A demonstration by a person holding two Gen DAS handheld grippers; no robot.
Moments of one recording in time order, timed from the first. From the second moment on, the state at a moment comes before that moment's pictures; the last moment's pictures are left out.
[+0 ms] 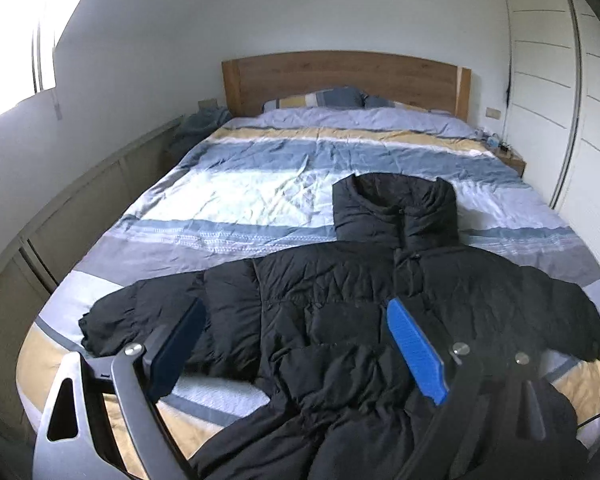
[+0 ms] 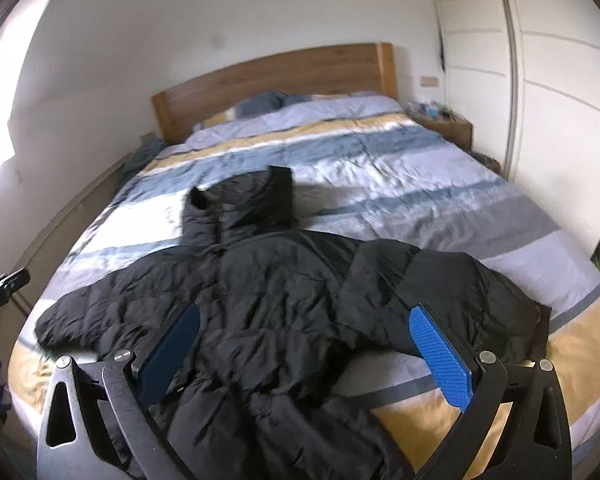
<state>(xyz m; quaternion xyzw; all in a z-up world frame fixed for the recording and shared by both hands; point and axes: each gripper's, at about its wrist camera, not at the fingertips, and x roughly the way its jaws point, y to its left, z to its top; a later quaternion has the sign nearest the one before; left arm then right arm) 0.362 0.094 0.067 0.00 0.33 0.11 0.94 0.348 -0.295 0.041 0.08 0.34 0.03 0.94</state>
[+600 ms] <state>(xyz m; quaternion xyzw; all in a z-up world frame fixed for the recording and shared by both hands) 0.456 0.135 -0.052 -0.03 0.38 0.15 0.91 0.443 -0.391 -0.092 0.16 0.42 -0.12 0.89</state>
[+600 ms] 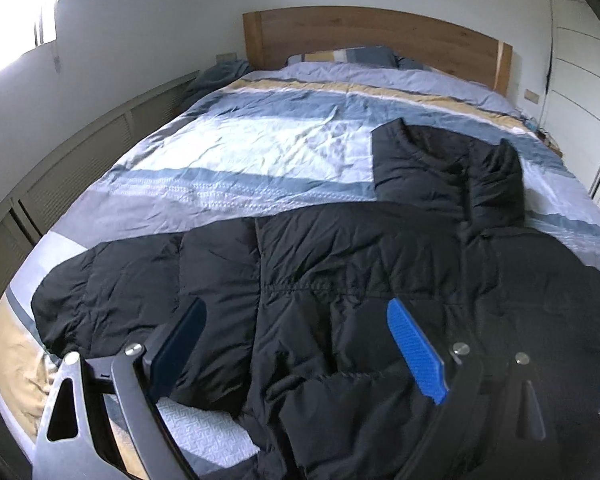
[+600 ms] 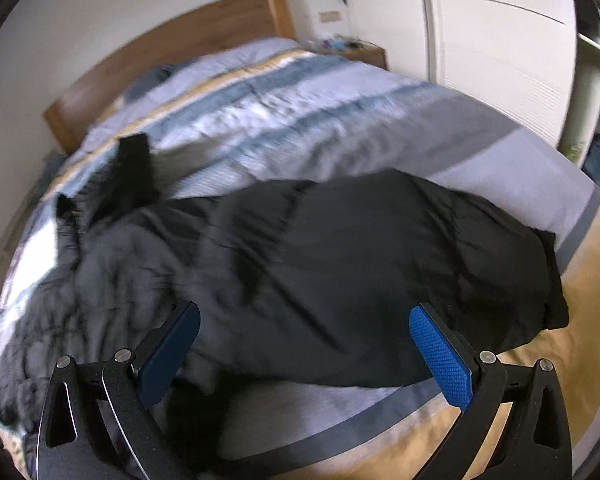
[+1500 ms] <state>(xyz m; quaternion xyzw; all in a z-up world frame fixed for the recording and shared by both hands) 0.467 0.173 -0.099 -0.07 0.41 0.19 0.89 0.402 -0.469 -0.161 0.28 0.45 -0.19 0.82</state>
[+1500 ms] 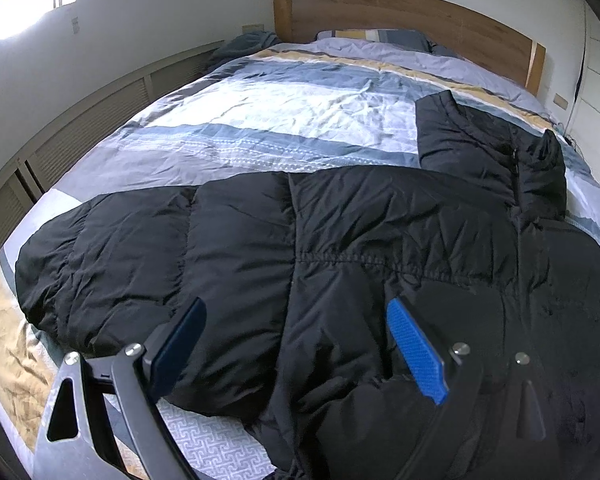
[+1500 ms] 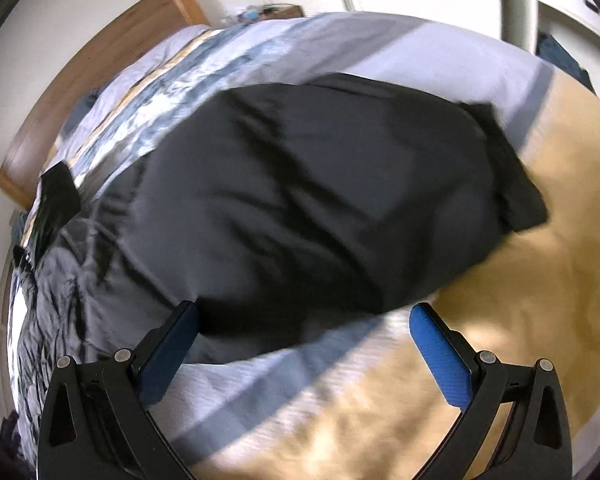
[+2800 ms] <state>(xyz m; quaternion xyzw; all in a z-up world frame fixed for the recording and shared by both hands) 0.417 0.184 -0.052 -0.06 0.40 0.21 0.89 0.402 -0.572 -0.174 0.53 0.26 -0.13 0.80</state>
